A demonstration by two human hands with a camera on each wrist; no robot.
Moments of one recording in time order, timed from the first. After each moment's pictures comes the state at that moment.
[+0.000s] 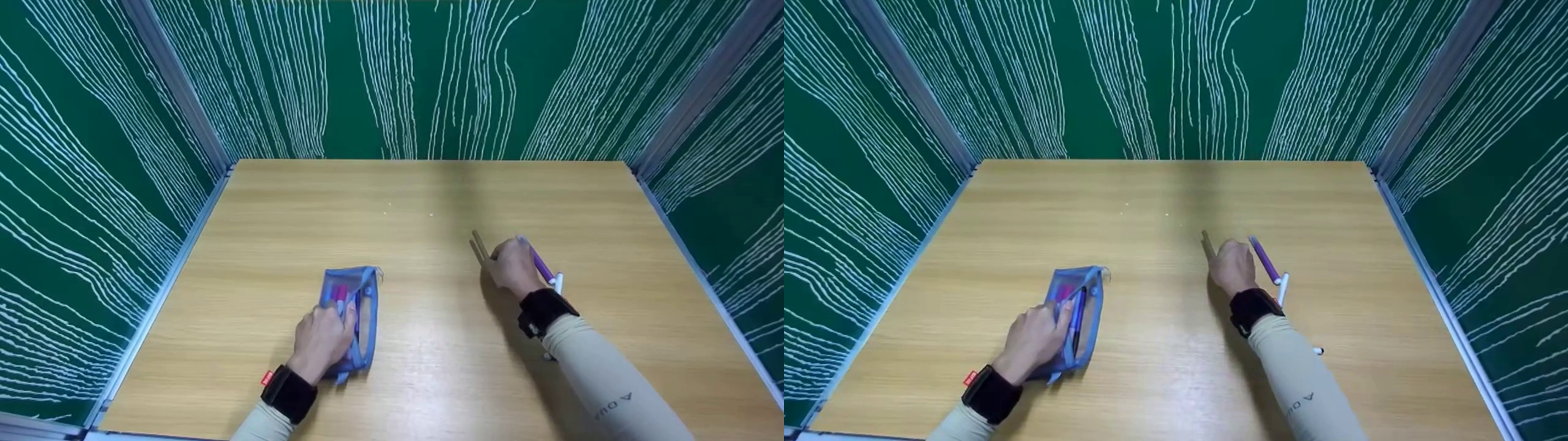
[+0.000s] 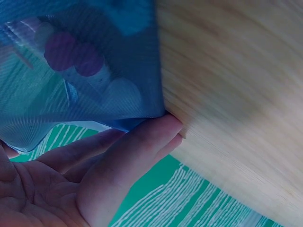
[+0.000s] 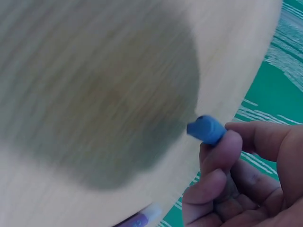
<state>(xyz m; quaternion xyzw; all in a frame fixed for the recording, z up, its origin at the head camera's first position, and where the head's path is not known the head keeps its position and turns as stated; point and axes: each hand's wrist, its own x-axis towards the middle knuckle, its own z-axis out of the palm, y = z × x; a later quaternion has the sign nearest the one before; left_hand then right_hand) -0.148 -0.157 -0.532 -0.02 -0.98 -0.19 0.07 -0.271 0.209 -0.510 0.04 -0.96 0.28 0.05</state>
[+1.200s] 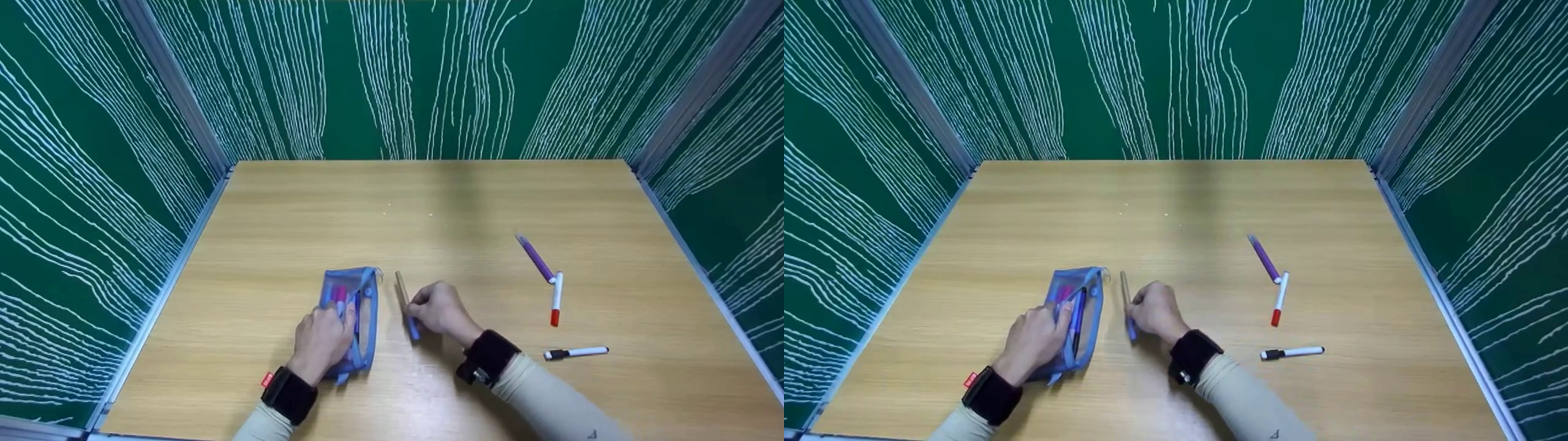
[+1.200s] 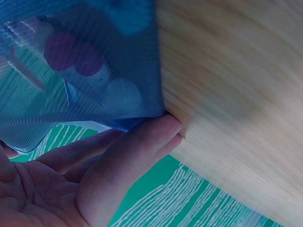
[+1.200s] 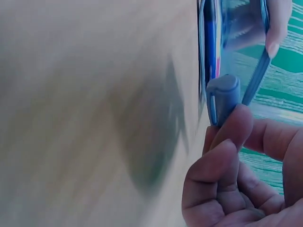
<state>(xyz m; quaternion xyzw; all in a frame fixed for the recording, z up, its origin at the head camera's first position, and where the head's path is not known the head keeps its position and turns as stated) -0.148 -0.157 -0.531 -0.01 -0.98 -0.20 0.06 -0.196 0.079 -0.518 0.01 -0.86 0.48 -0.15</state>
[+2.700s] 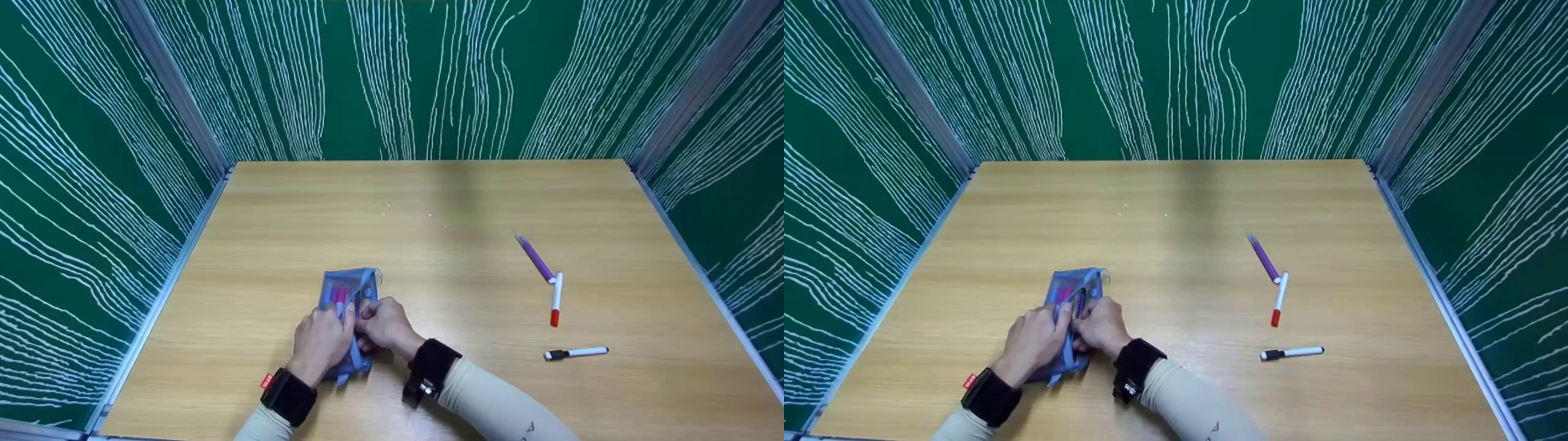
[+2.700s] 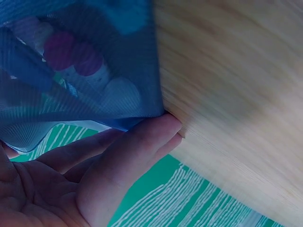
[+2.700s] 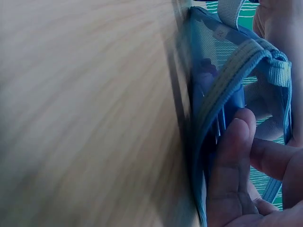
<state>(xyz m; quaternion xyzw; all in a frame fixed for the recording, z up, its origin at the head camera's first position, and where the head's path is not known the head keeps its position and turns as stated) -0.148 -0.154 -0.533 0.00 -0.98 -0.18 0.09 -0.179 -0.011 -0.535 0.00 -0.77 0.60 -0.20</state>
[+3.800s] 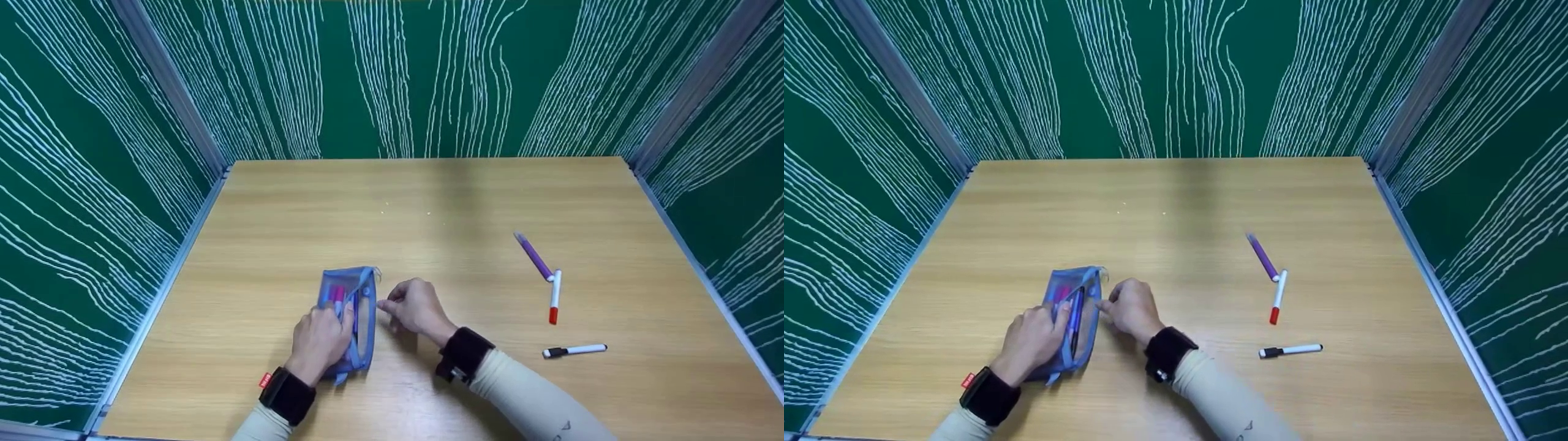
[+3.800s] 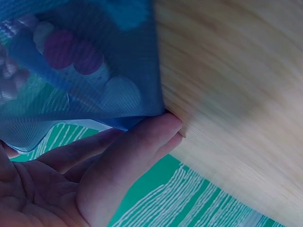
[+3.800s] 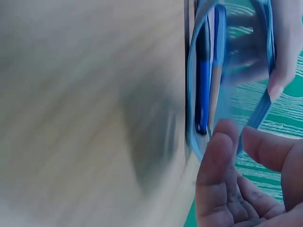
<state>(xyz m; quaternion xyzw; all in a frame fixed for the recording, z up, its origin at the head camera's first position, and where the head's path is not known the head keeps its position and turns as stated) -0.149 -0.156 -0.531 0.00 -0.98 -0.17 0.07 -0.194 0.046 -0.513 0.06 -0.86 0.49 -0.12</state>
